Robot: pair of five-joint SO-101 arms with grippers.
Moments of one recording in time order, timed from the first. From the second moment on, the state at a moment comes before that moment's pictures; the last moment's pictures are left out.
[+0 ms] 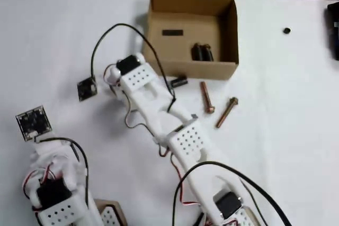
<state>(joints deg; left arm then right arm) -34.5 -103.0 90.7 70.1 1.9 -41.1 65.5 -64.1 94.5 68.5</state>
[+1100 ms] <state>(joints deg) 4.7 -67.9 60.2 63.5 22.2 -17.2 50.5 -92.7 100.4 28.7</state>
